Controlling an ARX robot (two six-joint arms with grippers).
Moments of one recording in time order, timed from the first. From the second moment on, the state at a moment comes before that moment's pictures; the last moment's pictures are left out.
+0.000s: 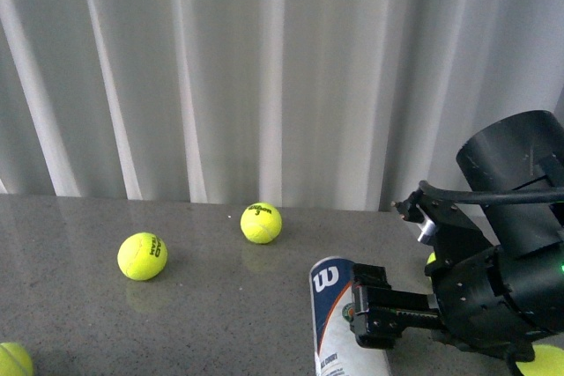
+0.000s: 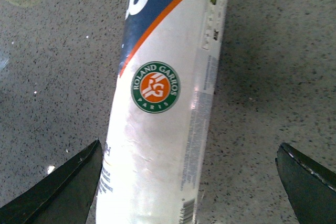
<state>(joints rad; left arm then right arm) 0.00 0.00 0.02 0.00 0.00 0.00 0.31 1.89 0.95 0.01 -0.18 0.27</state>
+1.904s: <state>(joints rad) 0.00 0.00 0.02 0.00 0.00 0.00 0.38 2.02 0.85 0.38 -0.22 -1.51</state>
